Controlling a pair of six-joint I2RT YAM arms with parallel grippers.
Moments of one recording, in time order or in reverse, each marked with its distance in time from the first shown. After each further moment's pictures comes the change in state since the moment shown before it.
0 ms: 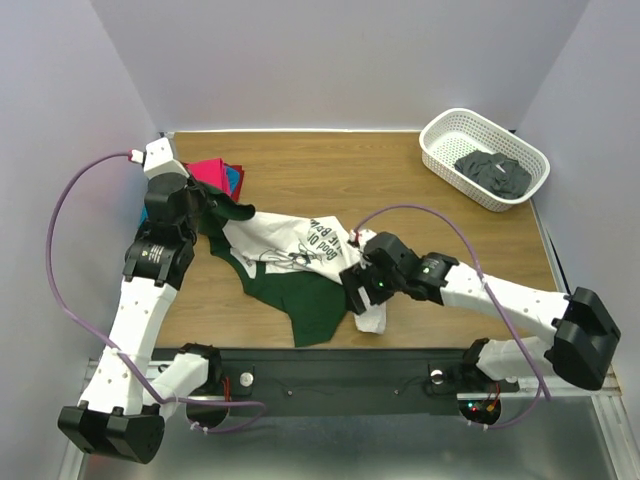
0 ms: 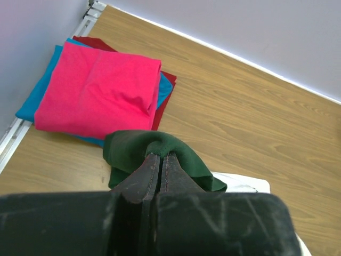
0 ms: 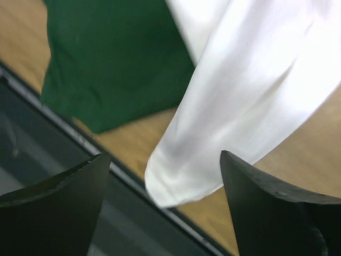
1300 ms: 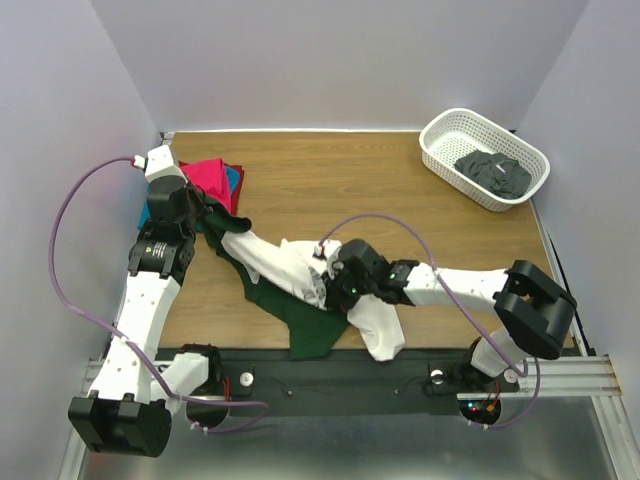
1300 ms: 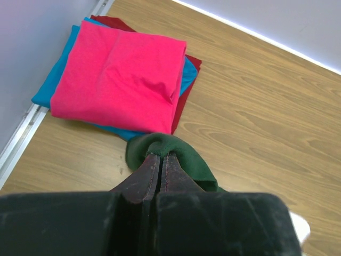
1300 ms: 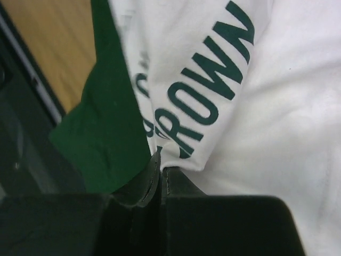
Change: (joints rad) left arm 0.078 0.021 -0.085 0.029 0.034 0.038; right arm 0.015 0.271 0.037 0.434 -0.142 -0.152
